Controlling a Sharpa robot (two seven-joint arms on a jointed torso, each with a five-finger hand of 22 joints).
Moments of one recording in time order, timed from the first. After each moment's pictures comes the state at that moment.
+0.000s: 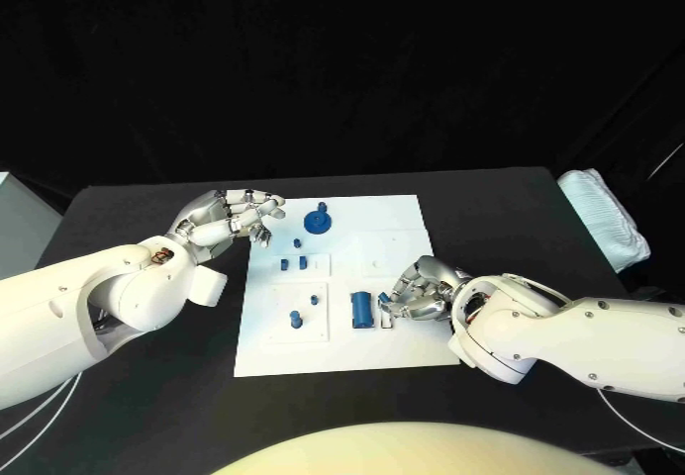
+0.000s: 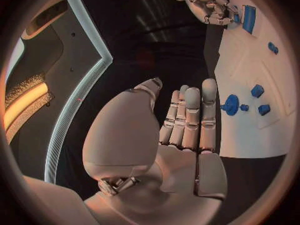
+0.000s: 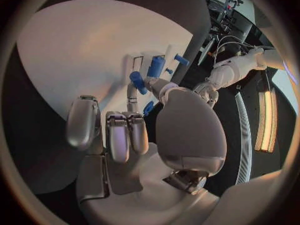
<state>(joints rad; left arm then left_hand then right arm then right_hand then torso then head) 1.12 -0.91 -0.03 1.55 -0.14 -0.09 0.36 1.43 -0.19 0.30 0.29 0.22 0.81 0.20 0.35 0.35 0.92 0.13 0.51 0.25 1.04 0.06 1.26 0.55 0.17 0.92 0.16 1.01 0.75 1.09 -0.98 -0.20 1.90 -1.14 -0.56 -0.58 1.16 -0.24 0.52 0.19 0.32 1.07 0.05 0.39 0.50 1.47 -0.02 1.57 1.31 1.46 -0.08 1.56 1.31 0.08 1.47 0.03 1.16 1.31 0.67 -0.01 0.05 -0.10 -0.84</state>
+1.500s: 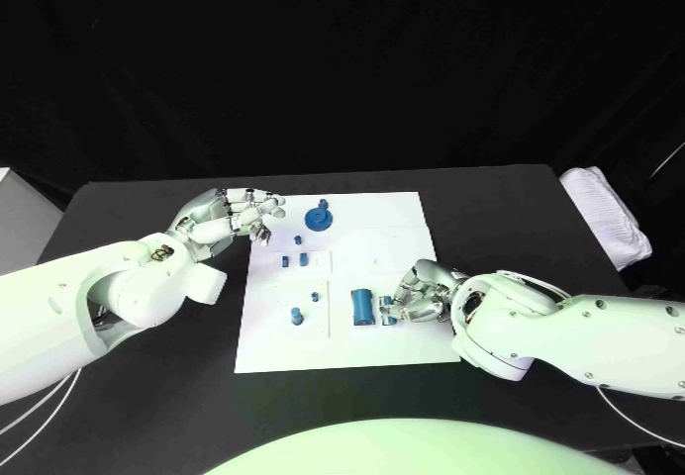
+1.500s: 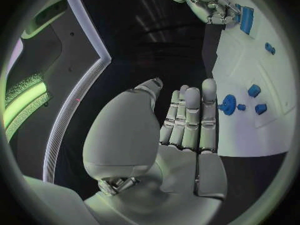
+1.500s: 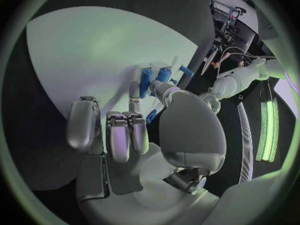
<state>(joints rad) 1.12 -0.92 -0.03 1.56 -0.14 -0.09 0.34 1.43 -0.19 0.30 0.29 0.22 0.81 0.20 0.35 0.35 0.92 0.13 0.51 0.25 1.04 0.06 1.26 0.55 0.17 0.92 0.16 1.01 0.75 1.09 -0.97 -0.19 1.88 -1.20 -0.47 -0.63 1.08 -0.23 0.50 0.22 0.24 1.11 0.03 0.41 0.50 1.47 -0.03 1.57 1.31 1.46 -0.09 1.56 1.31 0.08 1.47 0.03 1.18 1.31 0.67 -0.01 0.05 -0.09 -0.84</state>
